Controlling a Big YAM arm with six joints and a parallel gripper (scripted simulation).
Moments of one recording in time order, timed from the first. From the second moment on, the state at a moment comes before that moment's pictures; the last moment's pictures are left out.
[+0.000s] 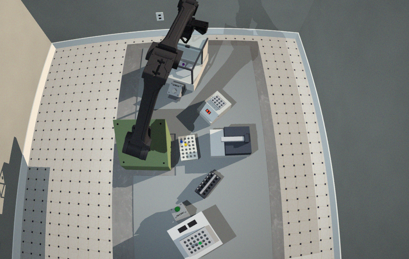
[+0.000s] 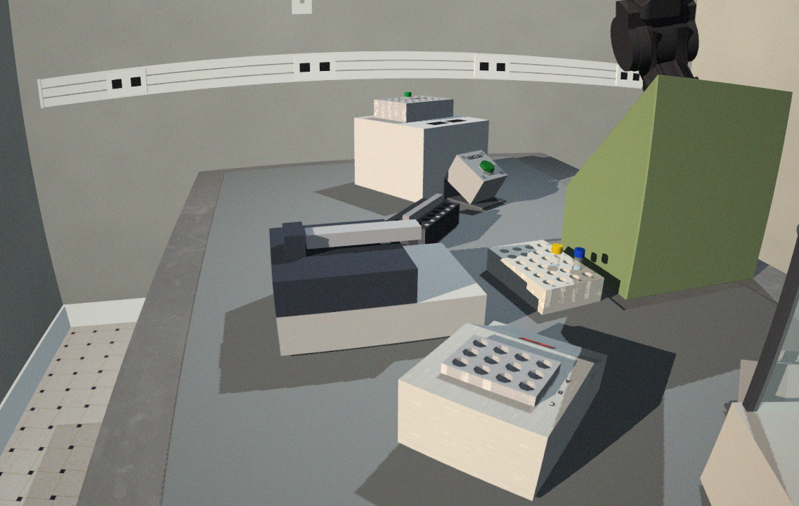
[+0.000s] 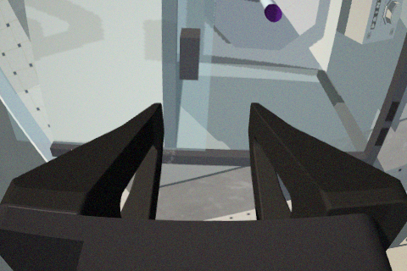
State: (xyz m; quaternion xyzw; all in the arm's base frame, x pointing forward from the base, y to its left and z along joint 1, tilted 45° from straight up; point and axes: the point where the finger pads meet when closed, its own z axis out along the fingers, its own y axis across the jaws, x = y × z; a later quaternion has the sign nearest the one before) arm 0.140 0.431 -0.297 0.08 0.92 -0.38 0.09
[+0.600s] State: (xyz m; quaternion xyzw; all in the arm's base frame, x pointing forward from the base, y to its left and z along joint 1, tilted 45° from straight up) arm 0.136 0.418 -0.285 -0.13 0.91 -0.39 0.00
